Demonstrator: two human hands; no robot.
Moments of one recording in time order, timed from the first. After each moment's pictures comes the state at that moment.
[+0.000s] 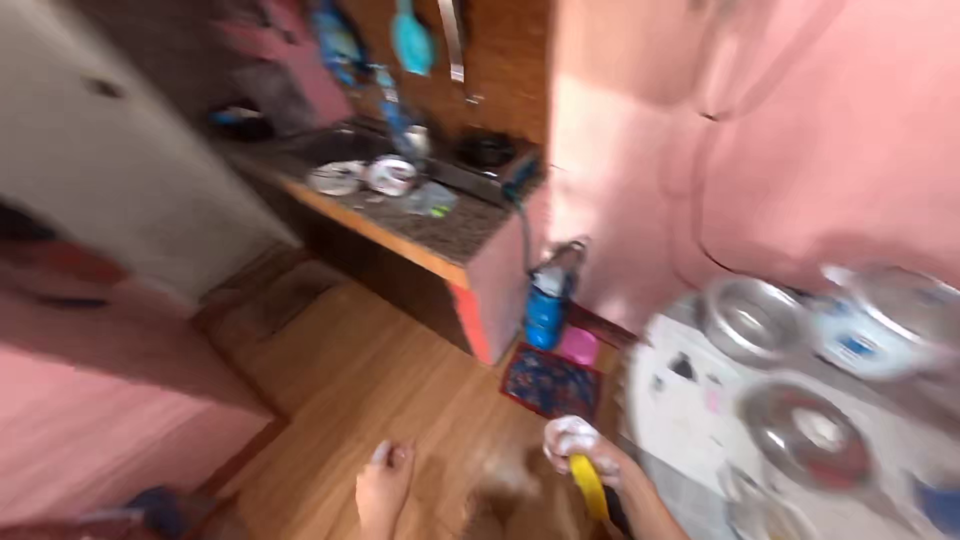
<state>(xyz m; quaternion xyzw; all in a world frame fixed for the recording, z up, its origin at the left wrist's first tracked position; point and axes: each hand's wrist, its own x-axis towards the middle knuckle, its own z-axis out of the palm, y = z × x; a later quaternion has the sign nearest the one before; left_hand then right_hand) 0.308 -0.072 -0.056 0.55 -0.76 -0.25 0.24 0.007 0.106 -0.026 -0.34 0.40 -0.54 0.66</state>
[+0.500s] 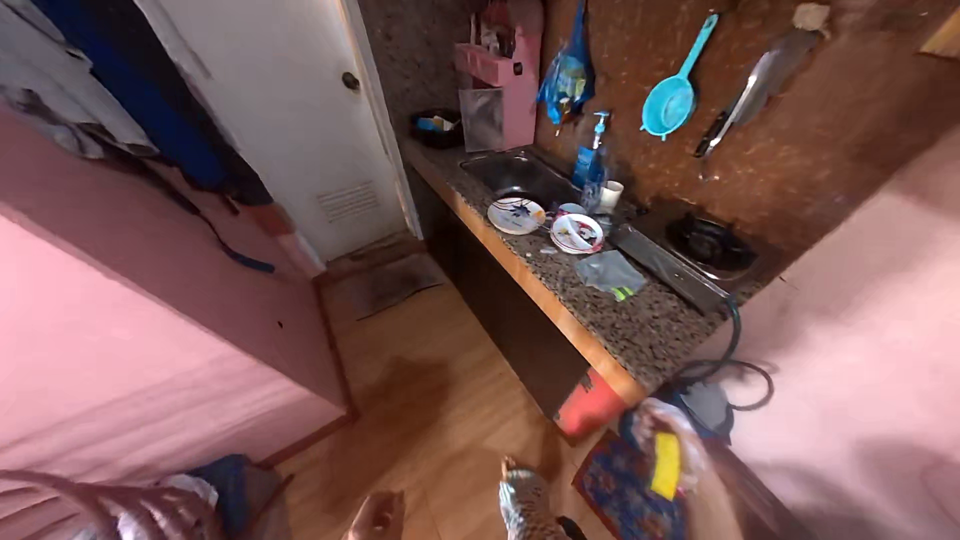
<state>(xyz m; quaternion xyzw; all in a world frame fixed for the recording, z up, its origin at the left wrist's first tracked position) 0.457 -0.354 -0.091 0.69 -0.60 -0.27 0.31 0.029 -0.324 0.054 -0.19 0.58 -0.60 0.52</state>
